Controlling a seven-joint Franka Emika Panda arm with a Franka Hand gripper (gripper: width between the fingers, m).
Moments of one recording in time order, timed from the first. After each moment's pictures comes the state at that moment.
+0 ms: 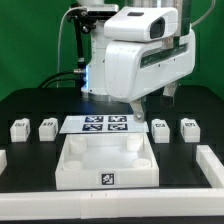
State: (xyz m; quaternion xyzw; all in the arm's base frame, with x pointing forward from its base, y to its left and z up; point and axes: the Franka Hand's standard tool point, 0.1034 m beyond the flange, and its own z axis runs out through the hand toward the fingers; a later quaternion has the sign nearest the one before) arm 0.564 0.056 0.112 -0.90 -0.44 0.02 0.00
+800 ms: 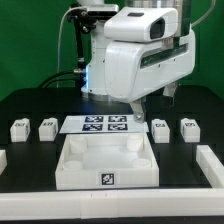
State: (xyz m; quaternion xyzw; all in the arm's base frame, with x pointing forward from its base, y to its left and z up) arm 0.563 0.056 0.111 -0.90 -0.44 0.02 0.01
